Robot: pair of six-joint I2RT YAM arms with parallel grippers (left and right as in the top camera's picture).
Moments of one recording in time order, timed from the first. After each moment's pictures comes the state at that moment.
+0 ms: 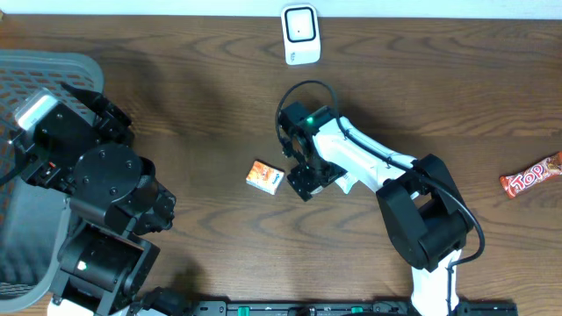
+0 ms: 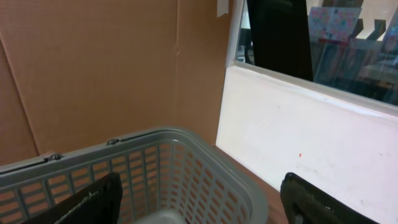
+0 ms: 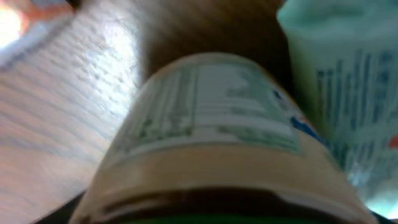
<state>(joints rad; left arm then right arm) -0.41 0.88 1.15 -0.29 -1.26 -0.14 0.63 2.07 1.46 -1.07 -0.03 -0.02</state>
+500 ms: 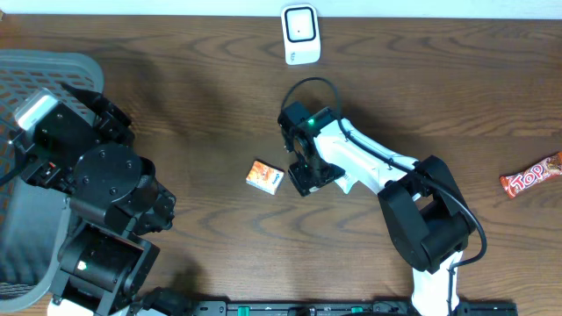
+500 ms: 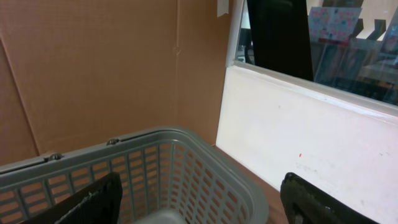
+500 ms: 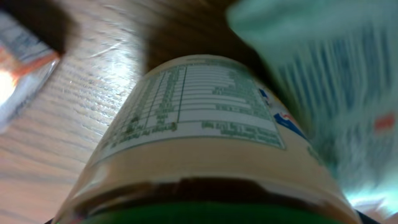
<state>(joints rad) -0.41 0.88 1.15 -0.29 -1.26 -0.14 0.63 2.06 1.44 -1.05 -0.05 0.26</state>
